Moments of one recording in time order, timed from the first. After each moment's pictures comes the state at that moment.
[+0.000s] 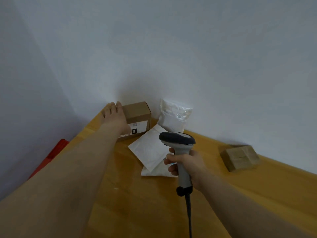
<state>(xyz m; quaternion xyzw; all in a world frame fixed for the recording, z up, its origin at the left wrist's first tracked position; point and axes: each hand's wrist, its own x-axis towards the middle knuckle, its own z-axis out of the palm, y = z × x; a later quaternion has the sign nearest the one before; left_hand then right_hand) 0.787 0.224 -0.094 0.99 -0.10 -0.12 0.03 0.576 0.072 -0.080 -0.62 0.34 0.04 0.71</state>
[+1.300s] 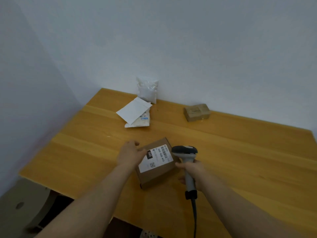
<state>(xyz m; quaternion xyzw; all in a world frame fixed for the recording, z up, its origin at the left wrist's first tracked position) 0.433 0.220 -0.099 0.95 -0.05 -0.18 0.24 0.302 0.059 -0.104 -0.58 0.50 0.07 0.64</state>
